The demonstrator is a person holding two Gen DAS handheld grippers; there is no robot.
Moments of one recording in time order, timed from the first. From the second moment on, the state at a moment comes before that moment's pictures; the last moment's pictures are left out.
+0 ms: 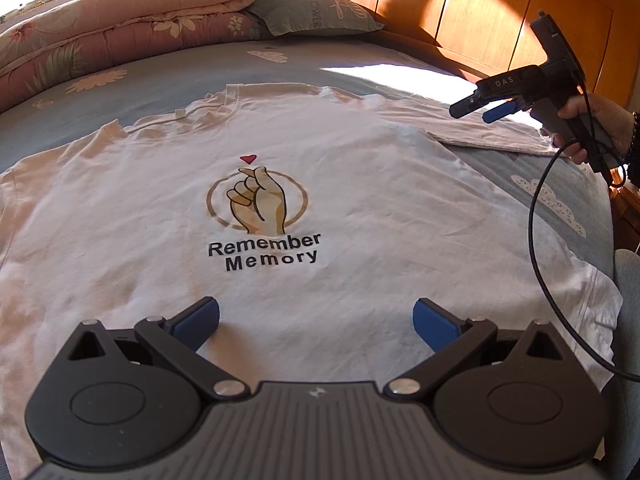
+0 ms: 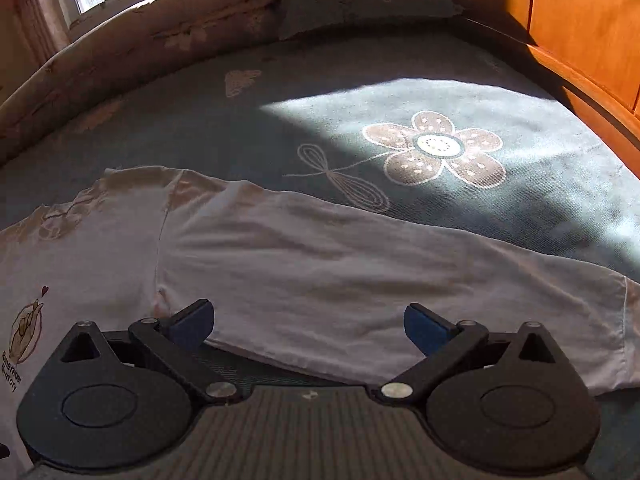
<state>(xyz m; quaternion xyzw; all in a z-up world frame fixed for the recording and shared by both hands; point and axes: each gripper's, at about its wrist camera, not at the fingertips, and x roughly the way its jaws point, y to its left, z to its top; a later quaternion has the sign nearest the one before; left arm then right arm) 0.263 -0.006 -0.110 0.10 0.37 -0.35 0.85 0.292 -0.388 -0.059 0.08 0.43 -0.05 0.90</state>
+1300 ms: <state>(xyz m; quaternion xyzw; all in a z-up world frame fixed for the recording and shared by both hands) 0.260 0.001 -0.105 0.11 0.37 -0.31 0.87 0.104 -0.192 -0.090 -0.04 0.46 0.06 0.88</state>
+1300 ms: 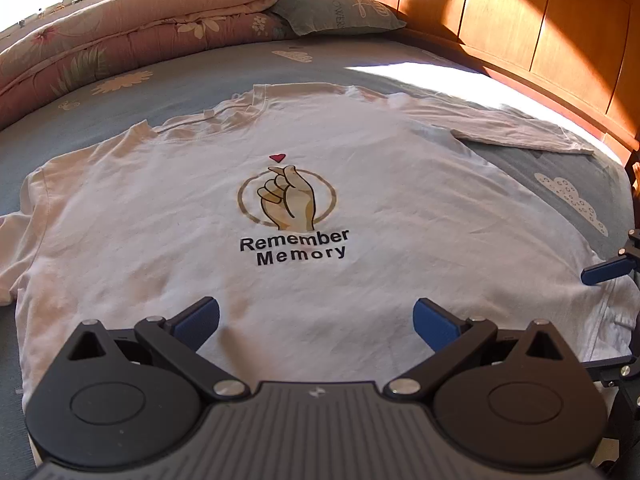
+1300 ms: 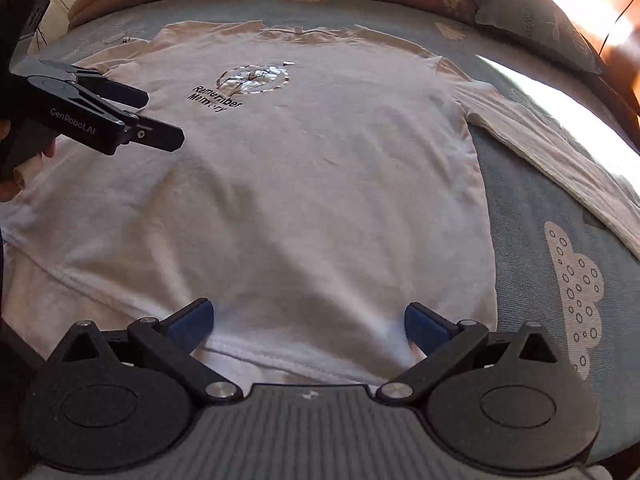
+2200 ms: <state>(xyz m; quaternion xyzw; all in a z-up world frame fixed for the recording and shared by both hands) 0.254 0.007 -0.106 0.11 0.38 -0.31 0.87 0.121 -0.145 -0.094 -0.02 0.46 0.04 0.89</state>
